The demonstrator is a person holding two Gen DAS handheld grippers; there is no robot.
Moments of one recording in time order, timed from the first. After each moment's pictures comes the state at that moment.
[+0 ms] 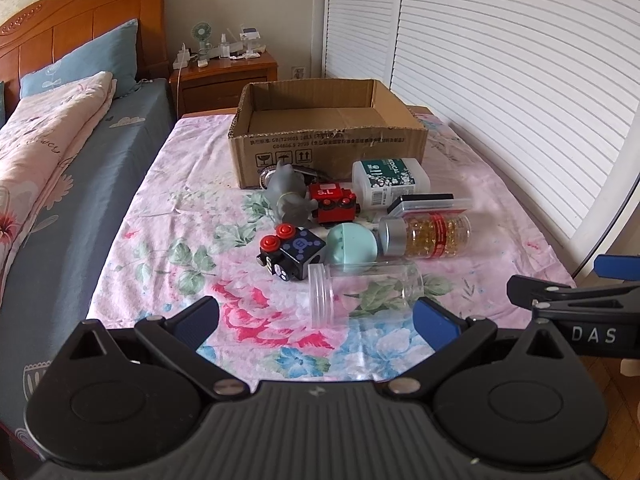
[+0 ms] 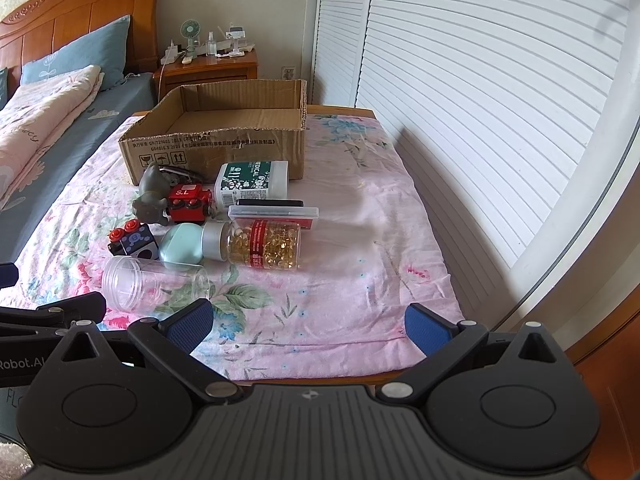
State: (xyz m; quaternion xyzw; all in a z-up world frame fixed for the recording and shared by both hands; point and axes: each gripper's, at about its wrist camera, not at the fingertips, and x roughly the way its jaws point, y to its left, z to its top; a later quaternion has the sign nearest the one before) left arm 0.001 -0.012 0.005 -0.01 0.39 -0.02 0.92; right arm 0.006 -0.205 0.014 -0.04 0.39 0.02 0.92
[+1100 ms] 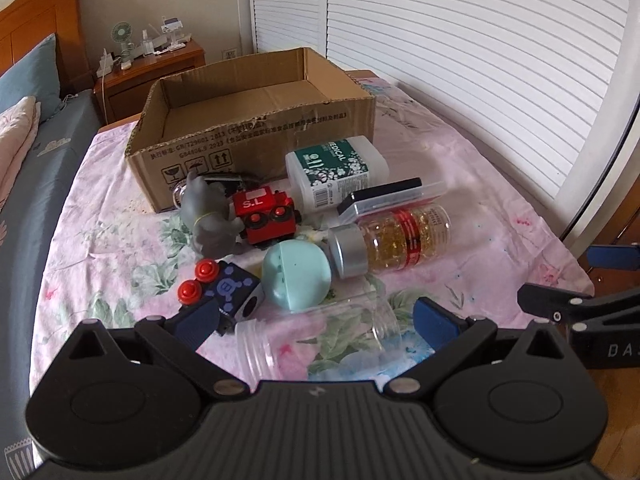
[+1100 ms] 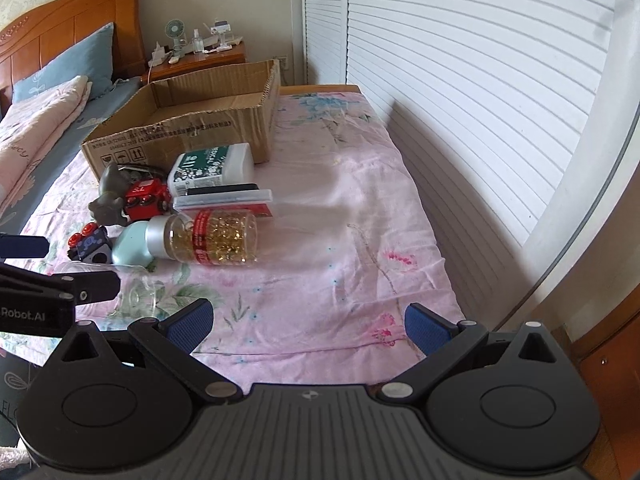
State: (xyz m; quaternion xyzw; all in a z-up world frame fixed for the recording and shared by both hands) left arm 0.077 -0.048 -0.027 0.06 0.42 -0.11 0.90; right arm 0.038 -0.257 -0.025 0.02 0.40 0.02 0.91
